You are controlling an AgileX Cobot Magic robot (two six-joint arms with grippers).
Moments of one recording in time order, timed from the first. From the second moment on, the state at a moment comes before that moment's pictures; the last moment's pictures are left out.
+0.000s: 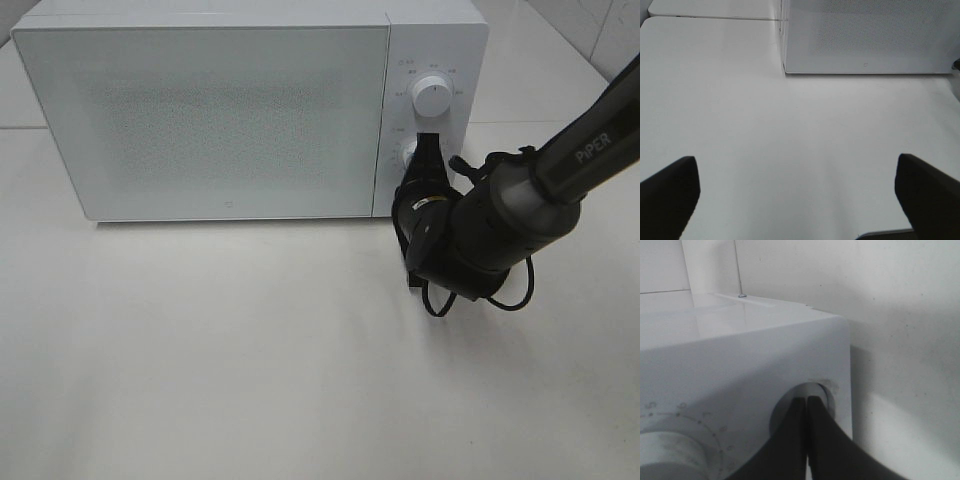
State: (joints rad) left arm -0.08 0.00 -0.52 -0.09 1.09 0.00; right arm 0.58 2.18 -0.94 0.92 -0.88 1.23
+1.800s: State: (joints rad) left arm -0.08 0.00 -0.52 -0.09 1.09 0.00; right arm 0.55 1.96 -0.79 0.83 -0.65 0.98
